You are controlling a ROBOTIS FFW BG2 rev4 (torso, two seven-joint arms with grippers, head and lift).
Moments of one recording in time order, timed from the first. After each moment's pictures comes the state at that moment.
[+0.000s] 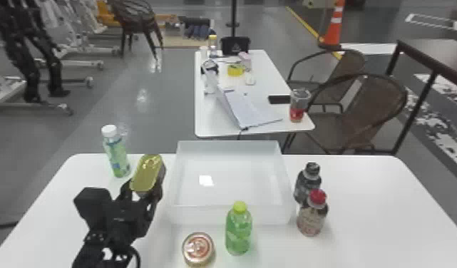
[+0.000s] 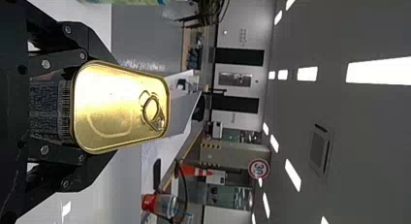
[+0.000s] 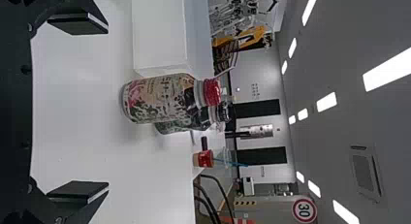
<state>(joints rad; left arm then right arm) 0.12 0.09 -0.03 -1.66 0.16 -0.03 -0.12 0.48 0.00 -0.12 -1.59 -0.15 -0.36 0.34</state>
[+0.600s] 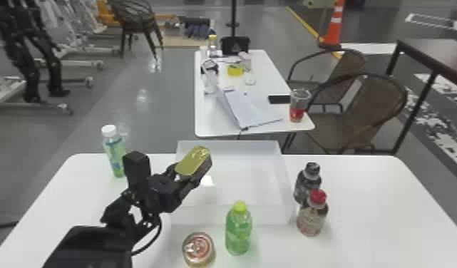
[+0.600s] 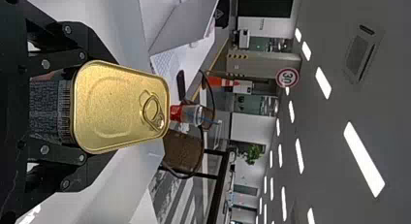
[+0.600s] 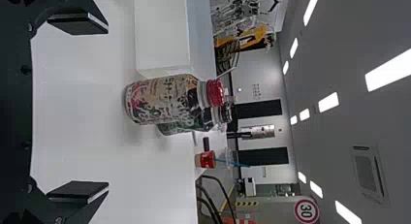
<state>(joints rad) -0.17 0.09 -0.08 -1.37 0.13 0.08 -0.49 0.47 0.00 -0.11 -1.58 -0.15 -0.36 0.34</state>
